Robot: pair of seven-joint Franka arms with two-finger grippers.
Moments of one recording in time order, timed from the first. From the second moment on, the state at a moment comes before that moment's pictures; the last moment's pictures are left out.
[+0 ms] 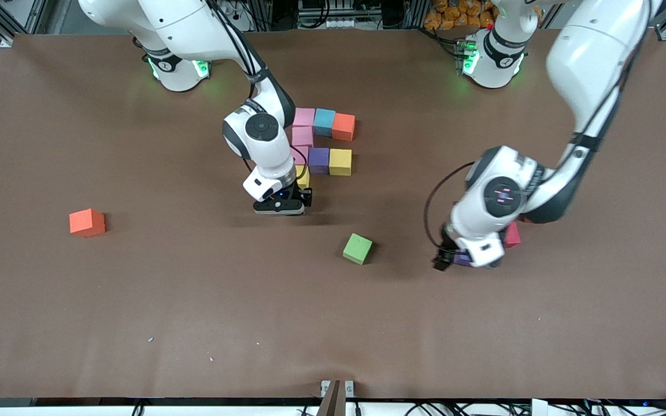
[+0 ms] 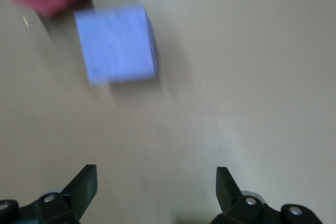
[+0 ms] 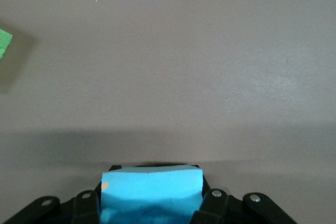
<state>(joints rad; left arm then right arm) 0.02 0.65 -0.54 -1.65 0.33 2.23 -1.79 0.77 0.53 -0.10 -2.02 -0.12 2.74 0.79</state>
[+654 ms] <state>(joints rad) -0.15 0.83 -0.52 -1.47 0.33 2.23 -1.82 0.78 0.53 -0.10 -2.02 -0.31 2.73 0.98</state>
